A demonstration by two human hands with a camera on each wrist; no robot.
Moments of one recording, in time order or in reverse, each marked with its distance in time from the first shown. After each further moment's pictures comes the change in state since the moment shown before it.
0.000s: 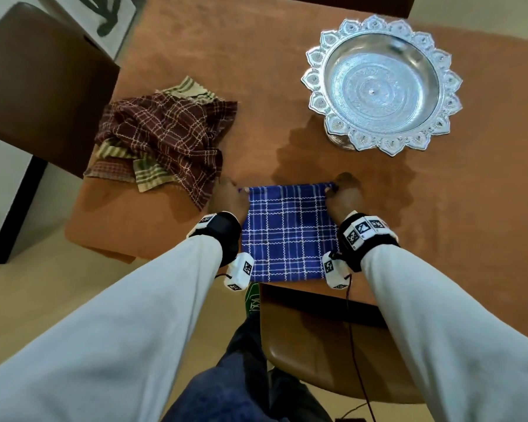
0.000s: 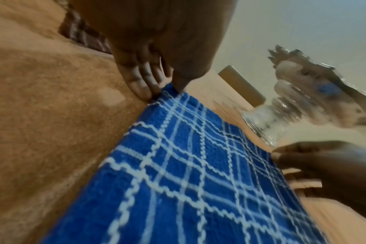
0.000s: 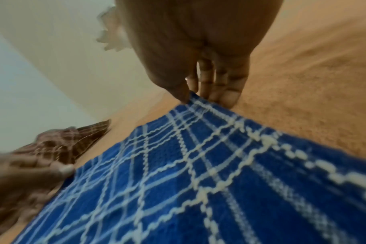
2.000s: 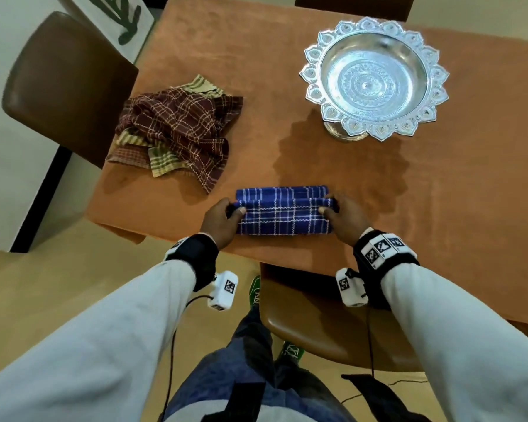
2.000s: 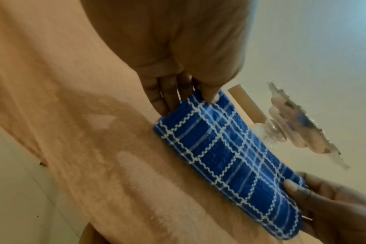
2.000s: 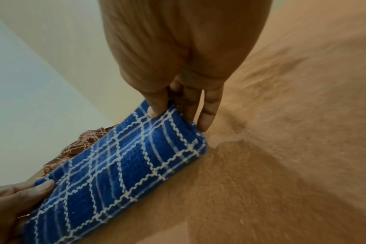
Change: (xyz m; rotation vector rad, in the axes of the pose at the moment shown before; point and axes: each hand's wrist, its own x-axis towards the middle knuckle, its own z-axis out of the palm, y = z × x) left_hand -0.097 -0.036 -0.035 -0.260 -0.224 0.044; right_hand -0.074 0.032 -0.022 0.188 -0.302 -0.194
